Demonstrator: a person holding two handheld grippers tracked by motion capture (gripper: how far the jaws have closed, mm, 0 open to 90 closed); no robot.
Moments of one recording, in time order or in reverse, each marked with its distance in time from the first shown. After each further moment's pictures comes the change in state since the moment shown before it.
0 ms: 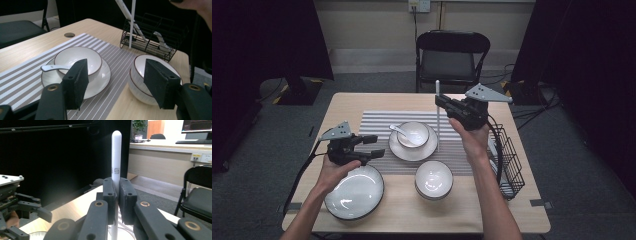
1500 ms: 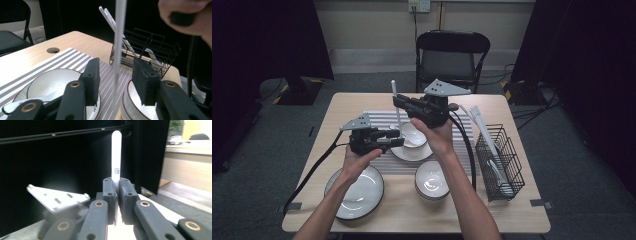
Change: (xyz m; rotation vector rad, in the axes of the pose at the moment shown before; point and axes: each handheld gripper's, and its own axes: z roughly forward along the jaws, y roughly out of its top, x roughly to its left) left arm 0.002 0.017 0.054 -0.063 -0.101 0.002; right arm 0.058 0.013 0.061 -0.011 0.230 0.011
